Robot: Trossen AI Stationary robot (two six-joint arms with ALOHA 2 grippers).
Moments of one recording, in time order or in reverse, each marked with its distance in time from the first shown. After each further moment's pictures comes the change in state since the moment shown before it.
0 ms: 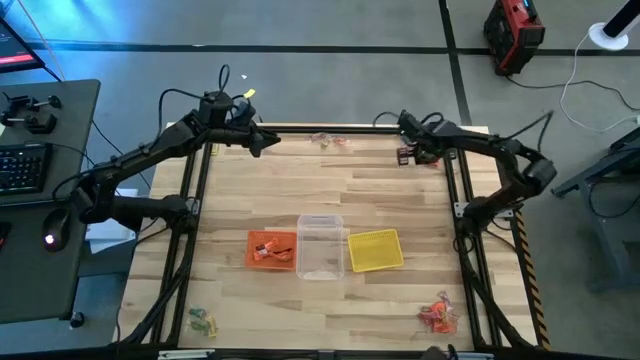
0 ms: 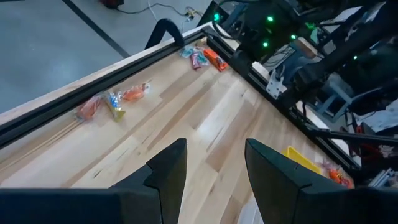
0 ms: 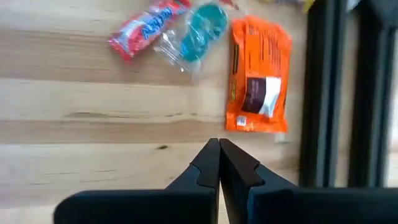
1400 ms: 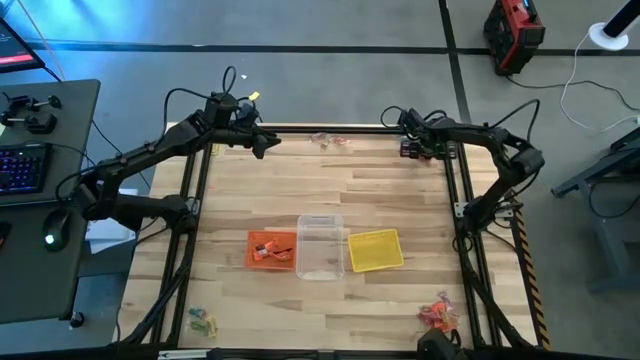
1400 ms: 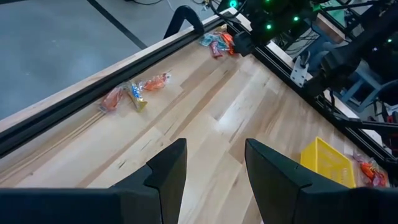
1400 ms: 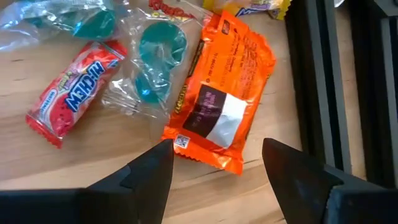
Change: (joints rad) left arm 0.001 0.039 -0.002 -0.035 -0.057 0.071; right arm -0.111 0.144 -0.011 0.149 0.067 0.057
